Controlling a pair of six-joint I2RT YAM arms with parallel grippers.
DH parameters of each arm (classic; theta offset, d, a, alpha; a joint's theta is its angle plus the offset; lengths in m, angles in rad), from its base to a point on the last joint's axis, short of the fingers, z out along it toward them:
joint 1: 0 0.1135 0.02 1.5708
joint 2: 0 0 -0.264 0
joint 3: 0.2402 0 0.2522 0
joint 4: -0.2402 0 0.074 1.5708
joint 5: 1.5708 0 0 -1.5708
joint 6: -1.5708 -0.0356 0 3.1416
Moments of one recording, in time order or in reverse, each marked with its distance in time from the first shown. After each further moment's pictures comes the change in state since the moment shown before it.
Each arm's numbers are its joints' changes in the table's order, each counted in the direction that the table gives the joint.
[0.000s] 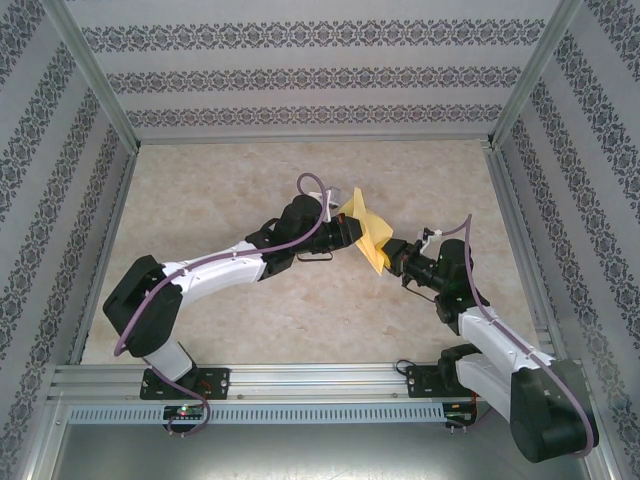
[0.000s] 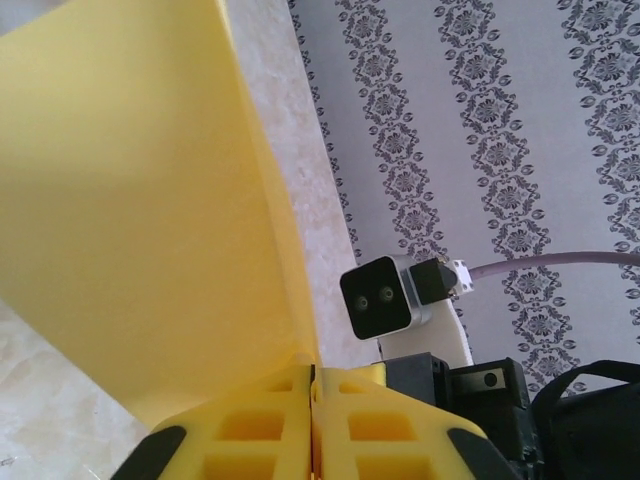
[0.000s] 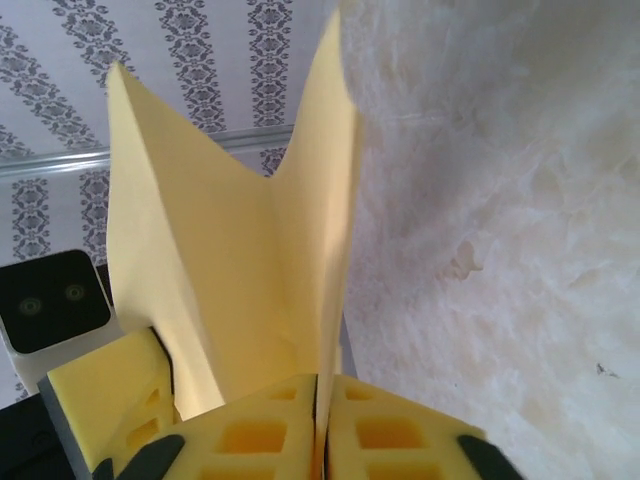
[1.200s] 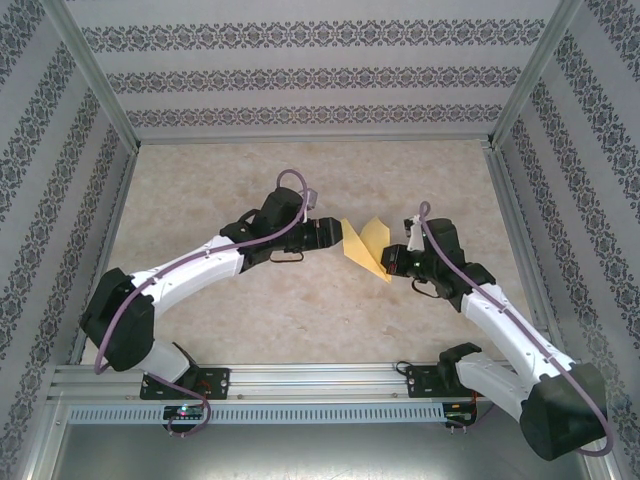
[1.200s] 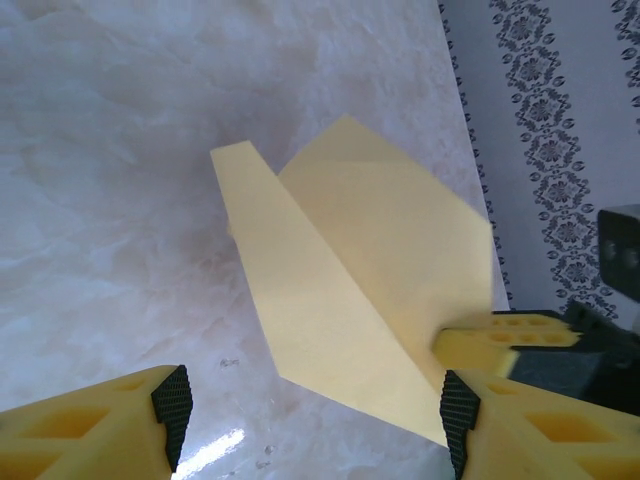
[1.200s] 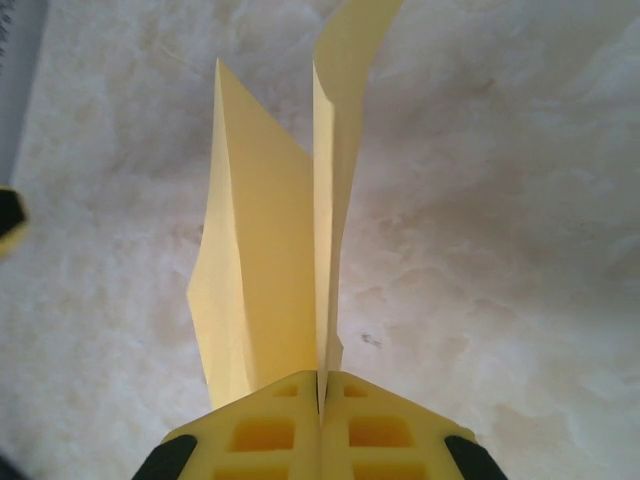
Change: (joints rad) left arm 0.099 0.131 0.014 -0.410 -0.026 -0.215; right arm 0.150 -0.021 0.343 -0.806 0.347 0.937
